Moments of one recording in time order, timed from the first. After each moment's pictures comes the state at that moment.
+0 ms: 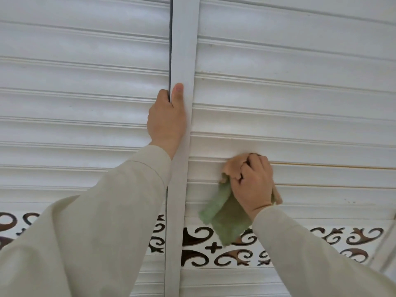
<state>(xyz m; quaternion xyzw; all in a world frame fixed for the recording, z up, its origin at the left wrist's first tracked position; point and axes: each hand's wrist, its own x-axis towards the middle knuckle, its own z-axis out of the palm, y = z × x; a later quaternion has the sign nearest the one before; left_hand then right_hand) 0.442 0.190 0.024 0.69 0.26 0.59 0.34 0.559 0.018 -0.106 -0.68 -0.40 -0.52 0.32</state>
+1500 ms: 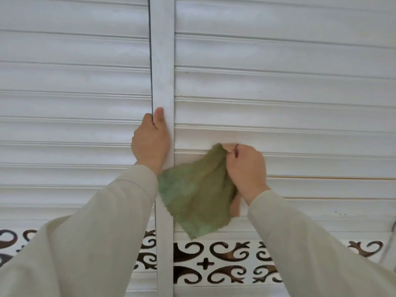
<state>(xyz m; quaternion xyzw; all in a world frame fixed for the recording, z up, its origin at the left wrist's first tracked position) 0.442 0.184 0.023 0.69 0.34 0.58 0.27 0.551 0.001 -0.013 -0.82 -0.30 -0.30 0.40</state>
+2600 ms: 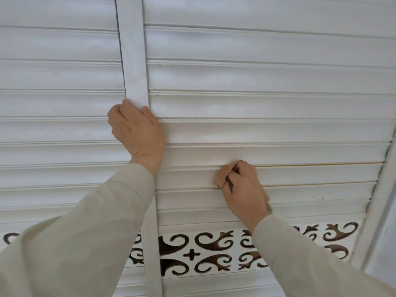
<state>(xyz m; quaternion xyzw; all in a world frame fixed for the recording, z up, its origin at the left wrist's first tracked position) 0.467 0.151 0.024 0.61 0.35 0.71 0.08 0.579 -0.057 -0.103 -0.75 -0.43 -0.36 0.36</state>
